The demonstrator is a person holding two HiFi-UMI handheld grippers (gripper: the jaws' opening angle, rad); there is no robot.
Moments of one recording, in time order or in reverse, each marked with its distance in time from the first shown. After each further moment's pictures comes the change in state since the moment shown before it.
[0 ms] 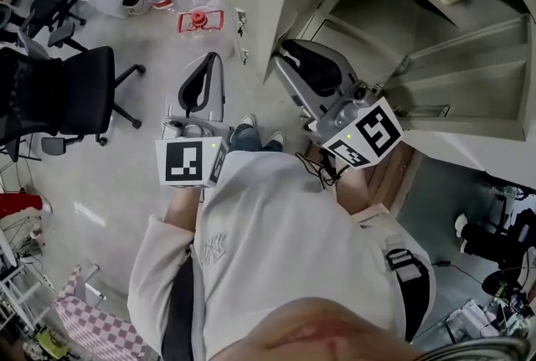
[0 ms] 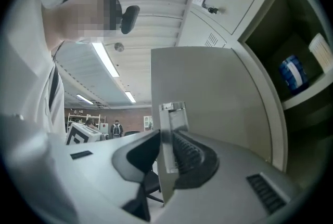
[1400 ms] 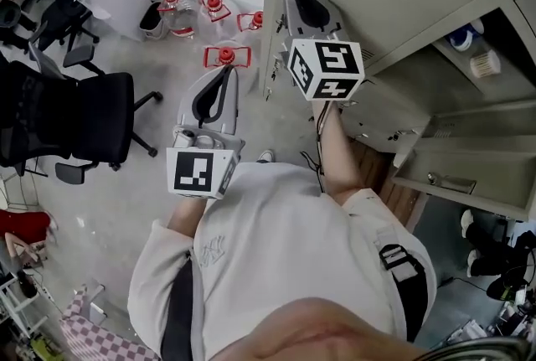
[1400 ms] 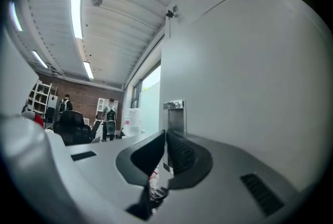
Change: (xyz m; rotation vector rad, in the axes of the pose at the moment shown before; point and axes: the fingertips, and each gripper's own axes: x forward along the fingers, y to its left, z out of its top) left arm 0.060 0.129 0.014 -0.005 -0.022 -0.024; right arm 0.221 -0.165 -0.024 -0.176 0.093 -0.482
